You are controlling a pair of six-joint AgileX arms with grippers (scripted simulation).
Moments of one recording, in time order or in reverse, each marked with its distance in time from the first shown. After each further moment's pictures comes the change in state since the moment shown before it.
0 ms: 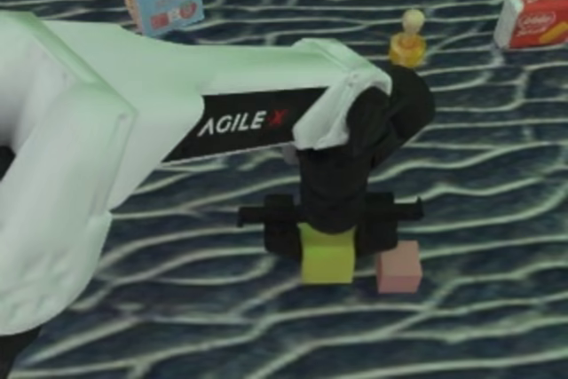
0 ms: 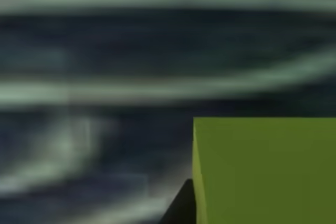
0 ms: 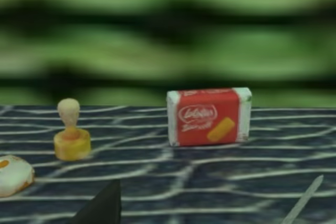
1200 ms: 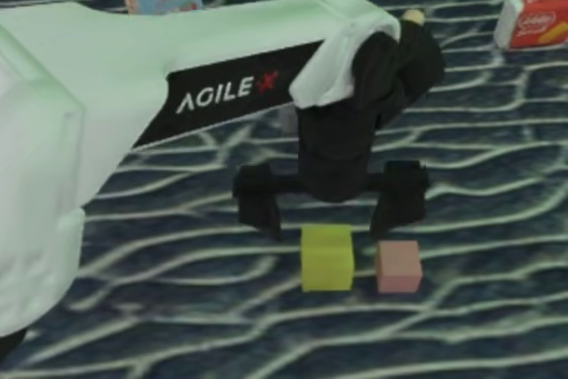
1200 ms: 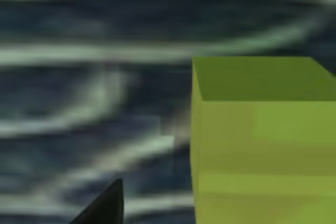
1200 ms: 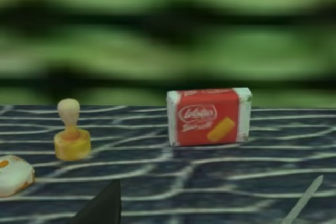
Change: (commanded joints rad) left arm 0.011 -0.043 0.135 -0.185 -0.001 -0.005; right arm 0.000 0.000 0.000 0.000 0.000 0.000
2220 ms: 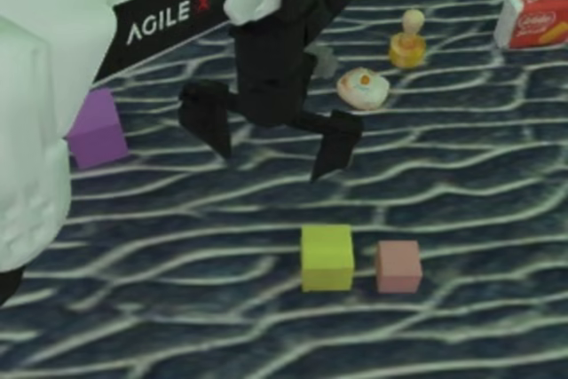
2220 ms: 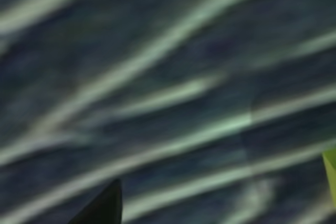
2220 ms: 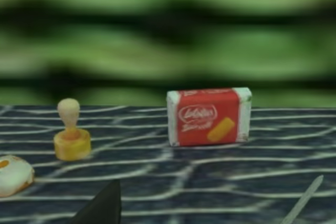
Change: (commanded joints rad) left arm 0.202 0.085 0.184 -0.119 0.004 0.549; right arm 0.000 0.000 0.000 0.000 0.000 0.000
